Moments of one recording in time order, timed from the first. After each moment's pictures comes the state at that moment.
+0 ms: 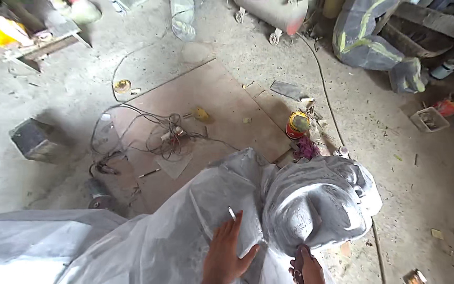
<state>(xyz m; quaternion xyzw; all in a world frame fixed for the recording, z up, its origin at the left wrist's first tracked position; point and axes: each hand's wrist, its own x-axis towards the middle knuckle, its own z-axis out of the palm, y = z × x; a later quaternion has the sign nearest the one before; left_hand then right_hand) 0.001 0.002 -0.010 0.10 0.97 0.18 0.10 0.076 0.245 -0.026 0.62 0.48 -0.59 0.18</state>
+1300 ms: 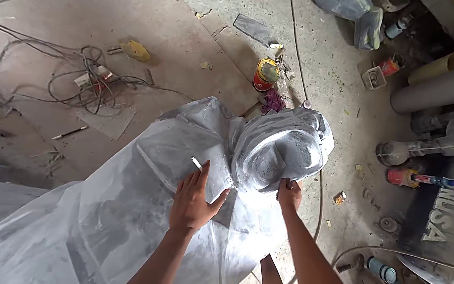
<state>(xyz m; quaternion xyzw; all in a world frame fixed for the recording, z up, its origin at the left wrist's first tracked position) 0.004 -0.001 -0.014 0.11 0.97 0.19 0.08 0.073 0.294 -0.065 0.55 0.77 -0.30 0.14</state>
